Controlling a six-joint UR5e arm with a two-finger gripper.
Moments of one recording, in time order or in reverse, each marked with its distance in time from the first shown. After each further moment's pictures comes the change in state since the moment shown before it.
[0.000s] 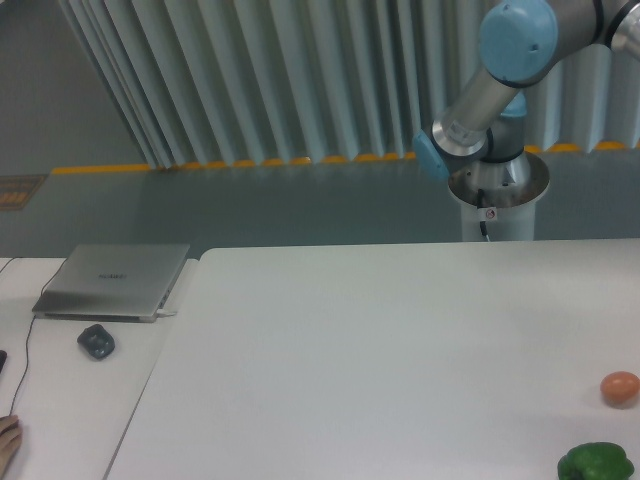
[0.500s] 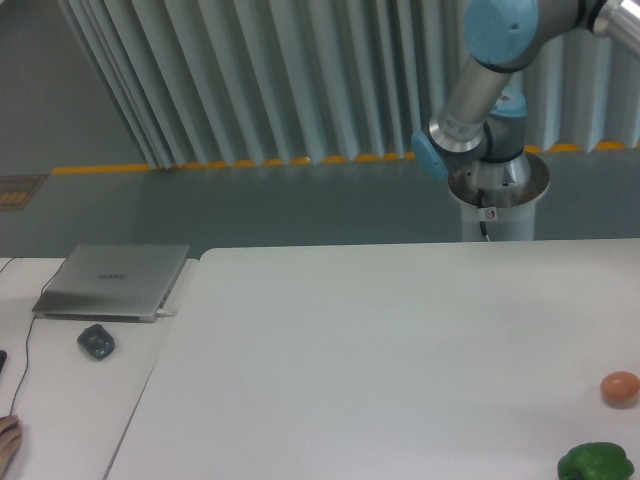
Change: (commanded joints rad) arm -0.012 0.172 -0.183 -0.001 -0.050 0.058
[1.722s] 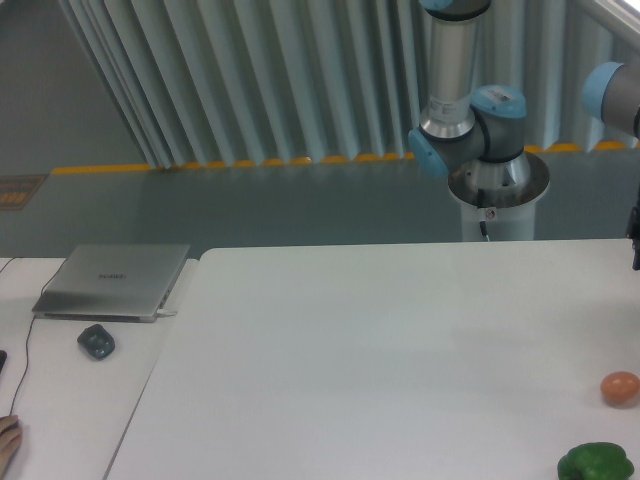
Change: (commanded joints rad) arm -0.064 0.229 -0.178 -0.308 0.080 0.374
